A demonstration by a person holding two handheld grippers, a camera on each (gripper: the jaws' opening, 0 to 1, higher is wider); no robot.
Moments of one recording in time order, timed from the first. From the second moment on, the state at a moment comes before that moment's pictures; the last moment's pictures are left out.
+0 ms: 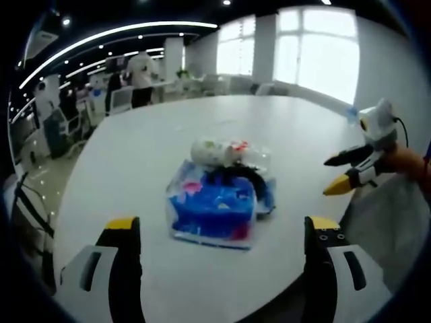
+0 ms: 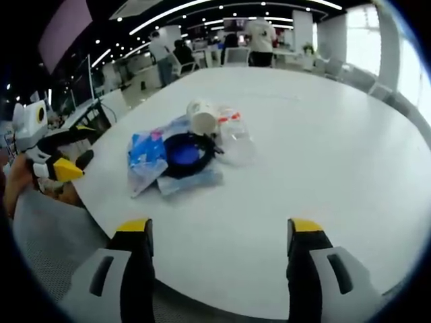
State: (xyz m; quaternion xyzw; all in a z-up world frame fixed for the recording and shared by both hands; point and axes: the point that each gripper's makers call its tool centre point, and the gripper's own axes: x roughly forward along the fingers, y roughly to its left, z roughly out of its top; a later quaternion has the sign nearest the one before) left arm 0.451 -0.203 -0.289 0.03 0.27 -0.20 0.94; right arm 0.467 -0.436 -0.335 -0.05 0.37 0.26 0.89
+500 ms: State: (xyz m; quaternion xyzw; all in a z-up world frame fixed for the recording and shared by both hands) left arm 0.451 -0.204 -0.295 0.04 0.29 -0.20 0.94; right arm 0.476 -0.385 -0.293 0.06 0.32 0.32 0.89
